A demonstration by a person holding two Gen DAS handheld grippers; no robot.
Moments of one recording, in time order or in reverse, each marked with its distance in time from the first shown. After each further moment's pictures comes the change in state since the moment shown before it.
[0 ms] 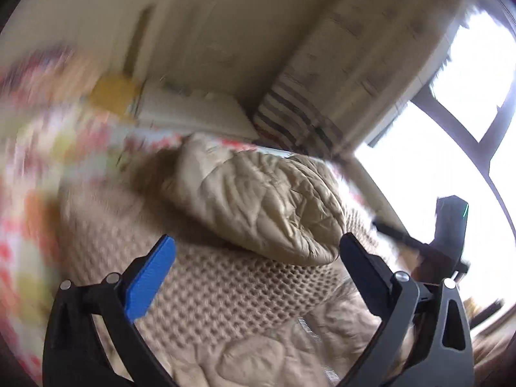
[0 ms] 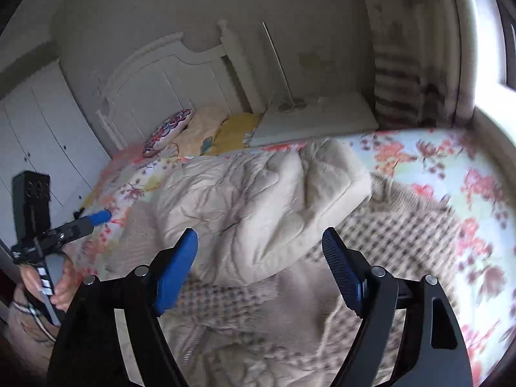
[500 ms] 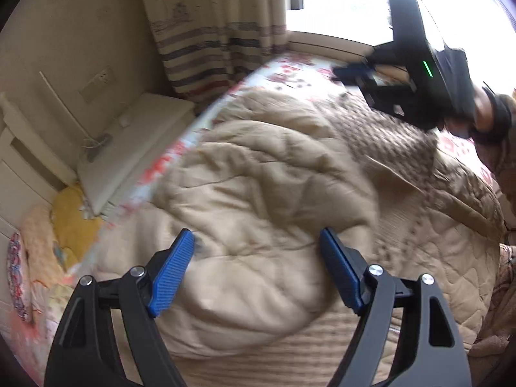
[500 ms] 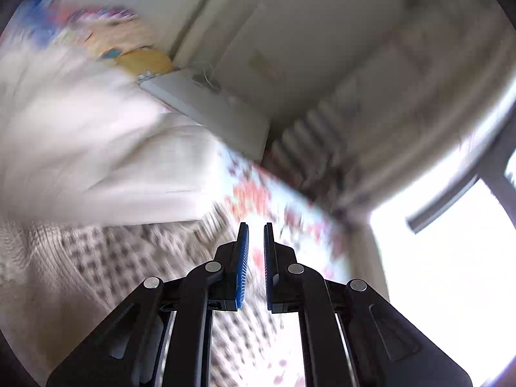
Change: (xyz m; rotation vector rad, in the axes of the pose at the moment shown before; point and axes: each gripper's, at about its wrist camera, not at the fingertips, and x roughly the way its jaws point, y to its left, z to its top) left arm 0.152 -0.130 0.010 0.914 0.365 0.132; right arm 0.034 -0.059 0.043 -0.650 -0.037 -0.829
